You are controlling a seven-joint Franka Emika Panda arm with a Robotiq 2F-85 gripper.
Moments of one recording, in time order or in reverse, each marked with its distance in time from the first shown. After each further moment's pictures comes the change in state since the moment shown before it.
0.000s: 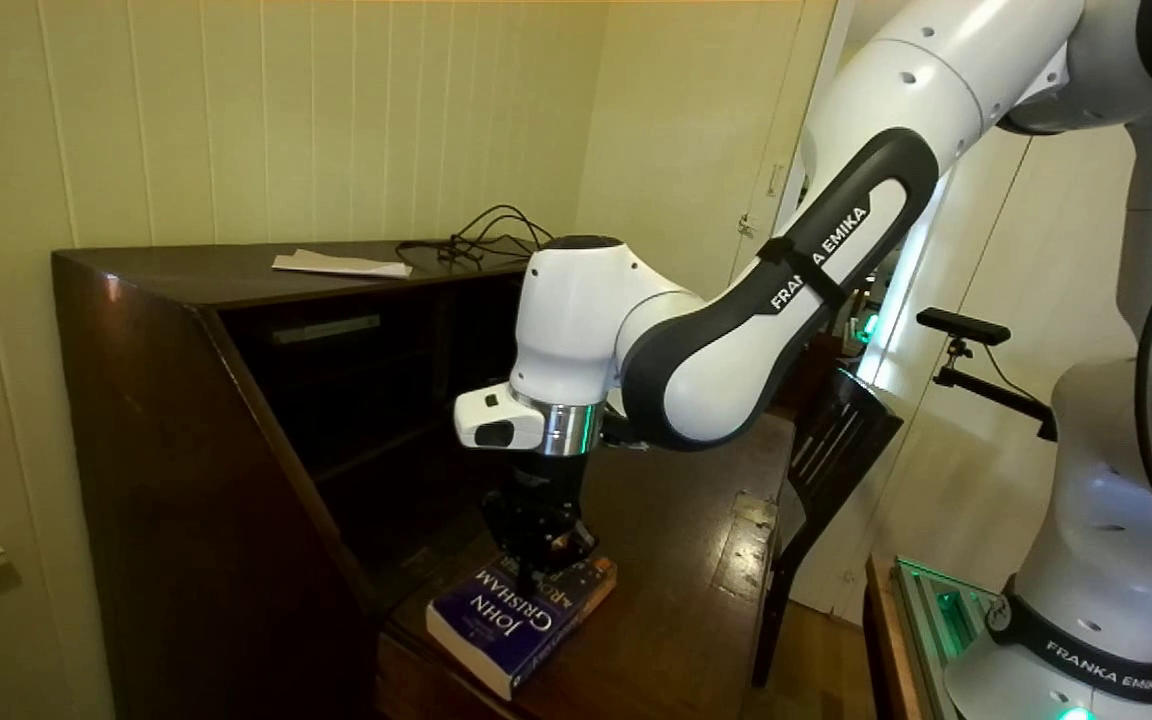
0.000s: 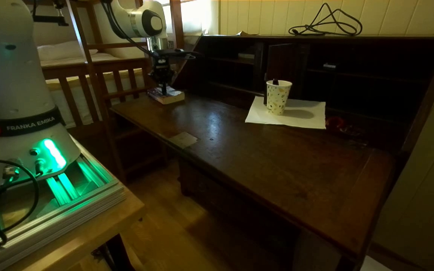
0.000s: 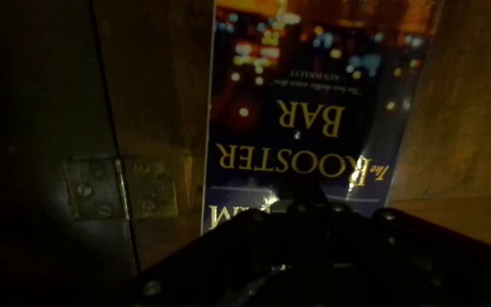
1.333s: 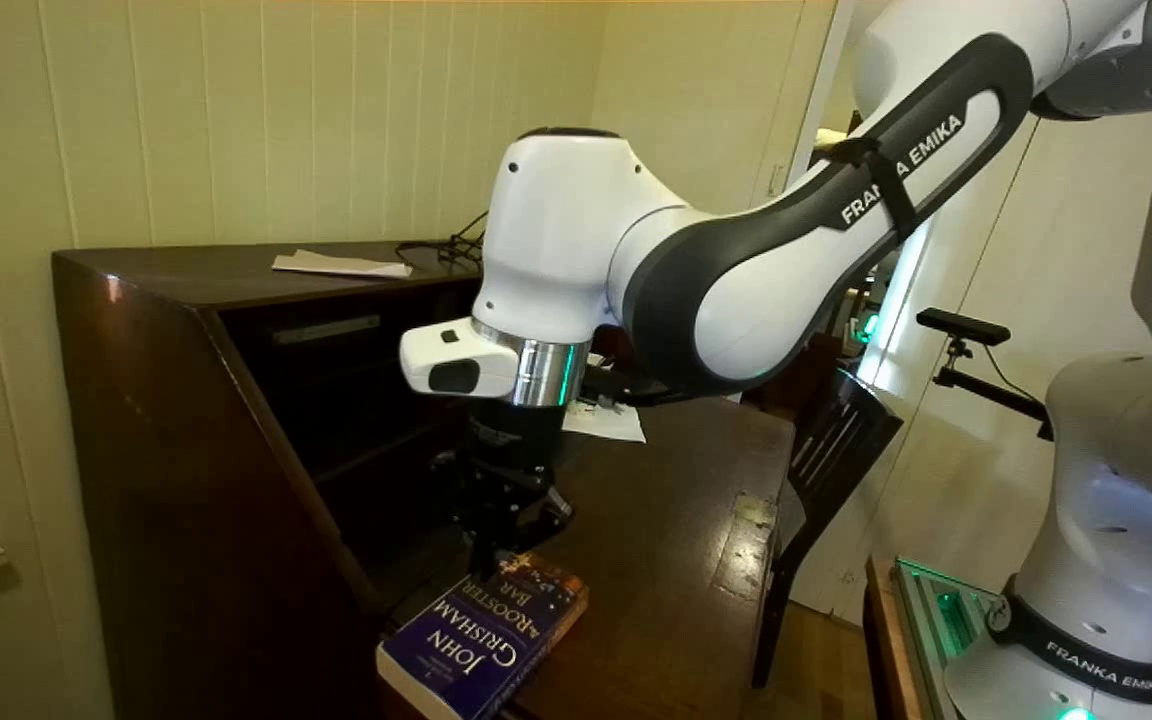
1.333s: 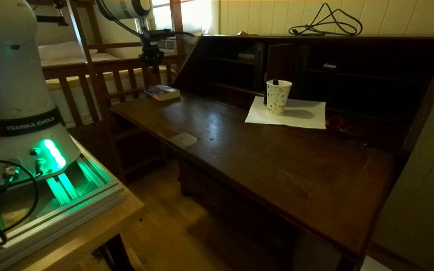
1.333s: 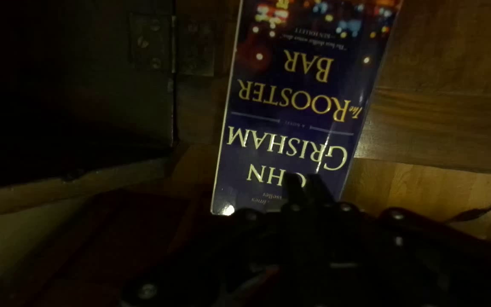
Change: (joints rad) arm 0.059 -0.076 0.069 0.106 -0.017 -0.123 0.019
